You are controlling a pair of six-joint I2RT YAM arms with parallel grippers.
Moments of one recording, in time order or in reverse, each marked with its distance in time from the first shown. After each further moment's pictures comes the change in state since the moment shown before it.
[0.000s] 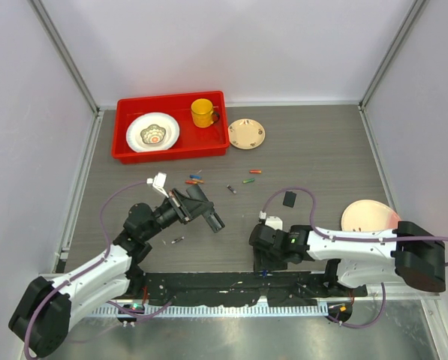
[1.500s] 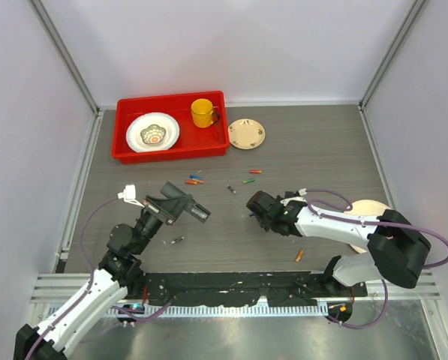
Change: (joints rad) left arm 0.000 -0.444 -0.090 -0.166 -0.287 -0.020; right arm -0.290 0.164 0.136 0.173 0.408 0.782
